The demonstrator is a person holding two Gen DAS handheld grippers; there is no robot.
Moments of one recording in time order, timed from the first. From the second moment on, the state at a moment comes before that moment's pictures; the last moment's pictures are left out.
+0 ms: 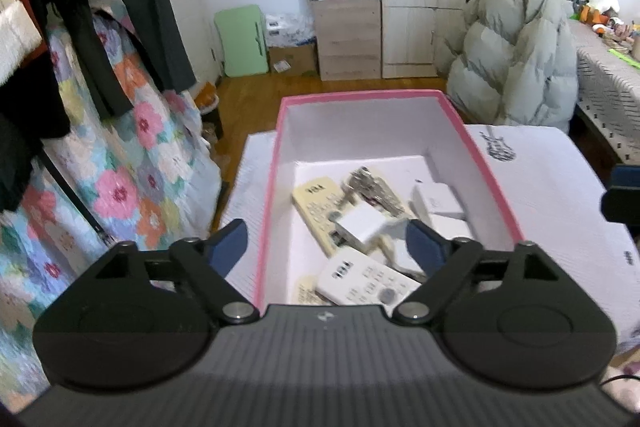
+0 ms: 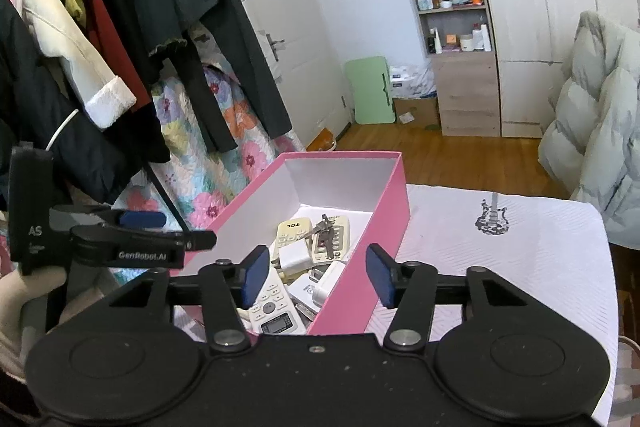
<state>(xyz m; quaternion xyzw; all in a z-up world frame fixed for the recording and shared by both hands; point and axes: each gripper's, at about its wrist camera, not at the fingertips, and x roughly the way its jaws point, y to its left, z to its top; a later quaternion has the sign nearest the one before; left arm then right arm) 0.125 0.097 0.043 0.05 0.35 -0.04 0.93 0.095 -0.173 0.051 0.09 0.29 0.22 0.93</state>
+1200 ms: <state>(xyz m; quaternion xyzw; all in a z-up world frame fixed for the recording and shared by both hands) 0.054 0.068 0.053 0.03 0.40 0.00 0.92 0.032 -0.198 0.076 0.06 0.31 0.08 0.94</state>
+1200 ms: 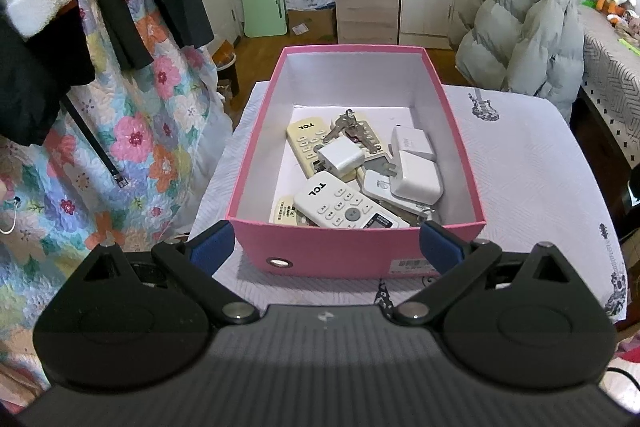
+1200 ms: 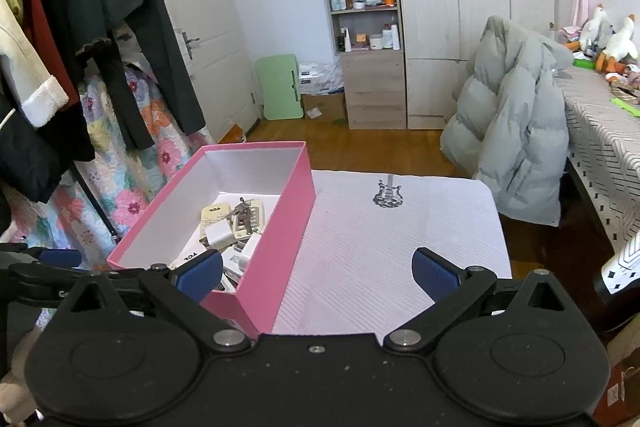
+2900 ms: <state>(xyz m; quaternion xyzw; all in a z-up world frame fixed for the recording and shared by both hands) 0.035 0.027 0.053 0.04 0.39 -0.02 0.92 0.017 -0.223 0.056 0.07 0.33 0.04 0.94</state>
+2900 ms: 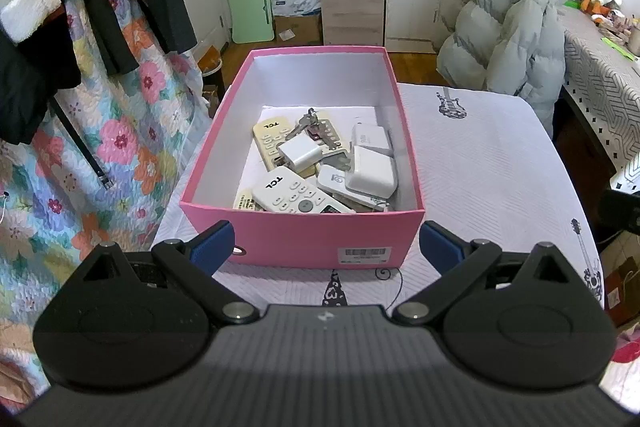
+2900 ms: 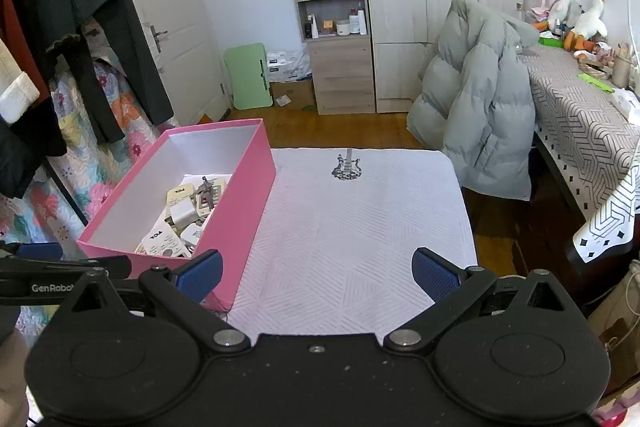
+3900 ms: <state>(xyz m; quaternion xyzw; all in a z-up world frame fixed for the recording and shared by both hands) 0.027 0.037 0.046 0.05 0.37 -0.01 0.93 0.012 -0.214 0.050 0.05 0.34 0.02 0.94</state>
